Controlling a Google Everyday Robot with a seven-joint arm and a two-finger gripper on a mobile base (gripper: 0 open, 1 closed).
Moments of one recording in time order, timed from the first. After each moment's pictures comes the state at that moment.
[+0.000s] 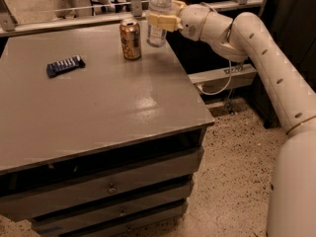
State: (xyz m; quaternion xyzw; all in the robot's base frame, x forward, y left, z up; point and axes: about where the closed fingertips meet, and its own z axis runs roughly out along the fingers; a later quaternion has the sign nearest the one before) arm 0.780 -0.015 0.986 -0.39 0.51 0.36 0.68
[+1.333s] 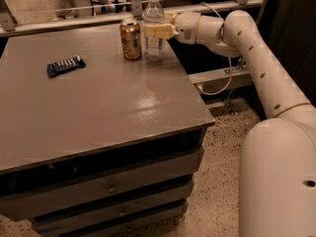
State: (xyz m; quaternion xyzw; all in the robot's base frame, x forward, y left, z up) arm 0.796 0.004 0.940 -0.42 0.55 0.40 0.60
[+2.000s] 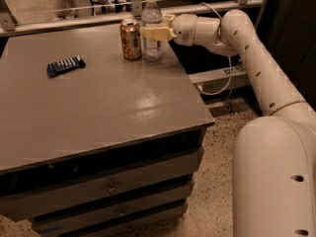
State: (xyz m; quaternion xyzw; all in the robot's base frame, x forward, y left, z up) arm 0.794 0.013 0.926 -0.44 0.56 0.41 0.57
